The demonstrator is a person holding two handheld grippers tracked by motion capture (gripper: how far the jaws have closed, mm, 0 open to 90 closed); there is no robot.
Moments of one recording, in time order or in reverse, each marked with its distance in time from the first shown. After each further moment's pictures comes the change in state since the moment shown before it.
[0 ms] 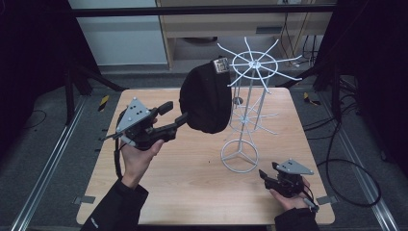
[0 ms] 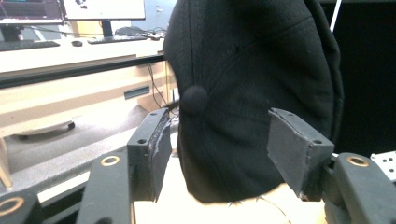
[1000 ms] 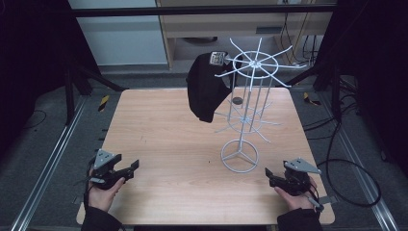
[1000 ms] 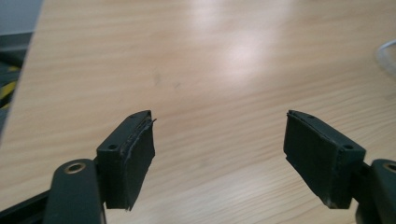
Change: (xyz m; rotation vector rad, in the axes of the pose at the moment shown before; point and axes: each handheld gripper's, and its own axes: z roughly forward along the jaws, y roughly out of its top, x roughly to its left) left arm 0.092 -0.196 -0.079 0.427 0.388 -0.175; right arm -0.020 -0.007 0.000 0.000 -0.092 0.087
